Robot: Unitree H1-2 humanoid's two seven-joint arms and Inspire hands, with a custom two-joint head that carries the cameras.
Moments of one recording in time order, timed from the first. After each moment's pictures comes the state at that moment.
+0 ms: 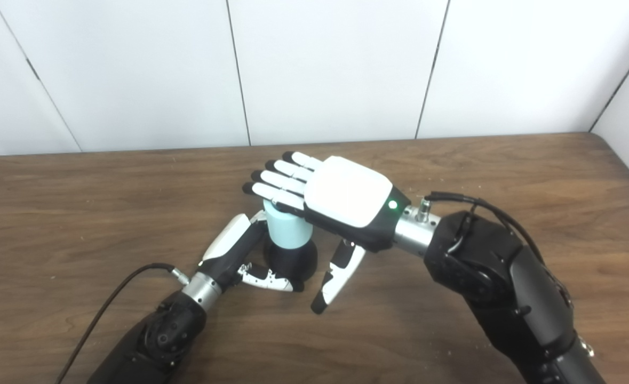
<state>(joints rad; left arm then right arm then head) -0.32 0.19 -0.47 0.23 0.46 -0.13 -0.01 -0.43 -0.43 0.28 -0.38 -0.77 -0.32 0.53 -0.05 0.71</state>
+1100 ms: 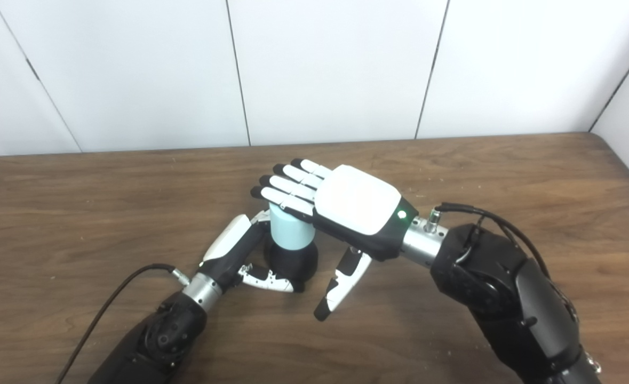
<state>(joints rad) -0.32 0.19 -0.48 0.23 0.46 -0.13 -0.01 -0.39 -0.43 0.27 -0.39 -0.74 -0.32 0.51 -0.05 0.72</state>
